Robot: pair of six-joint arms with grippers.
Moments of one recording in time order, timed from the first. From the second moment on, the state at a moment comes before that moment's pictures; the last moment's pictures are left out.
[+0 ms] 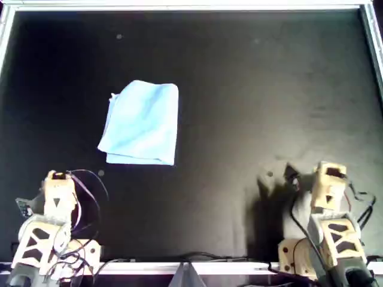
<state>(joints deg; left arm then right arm) -11.2 175.7 173.6 47.2 -21.5 -15.7 9.9 156.9 173.1 27.5 33.8 10.7</state>
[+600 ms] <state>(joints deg) -11.2 175.7 173.6 47.2 -21.4 -15.8 19.2 164.4 173.1 36.8 34.1 11.2</state>
